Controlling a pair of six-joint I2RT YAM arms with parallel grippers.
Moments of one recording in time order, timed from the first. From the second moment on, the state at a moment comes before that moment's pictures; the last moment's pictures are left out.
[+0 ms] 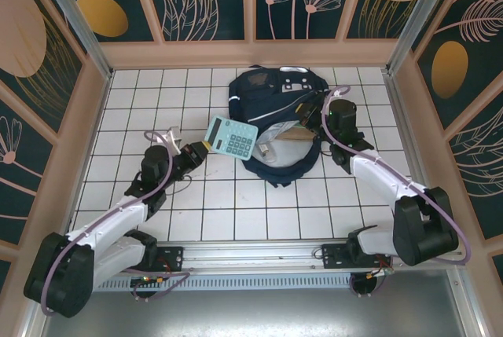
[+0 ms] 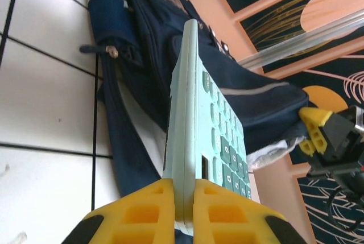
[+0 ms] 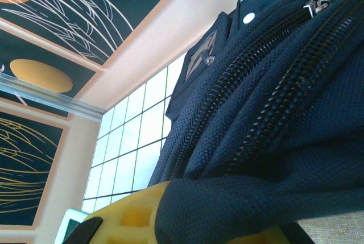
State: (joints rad) left arm -0.42 1.00 0.32 0.41 0.27 -1.00; right arm 0.34 1.31 0.77 0.21 -0.21 0.84
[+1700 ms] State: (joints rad) left arm -0.78 1.41 0.39 0.66 0.02 -1.23; right arm 0.38 1.35 0.87 0.14 -0.13 0.87
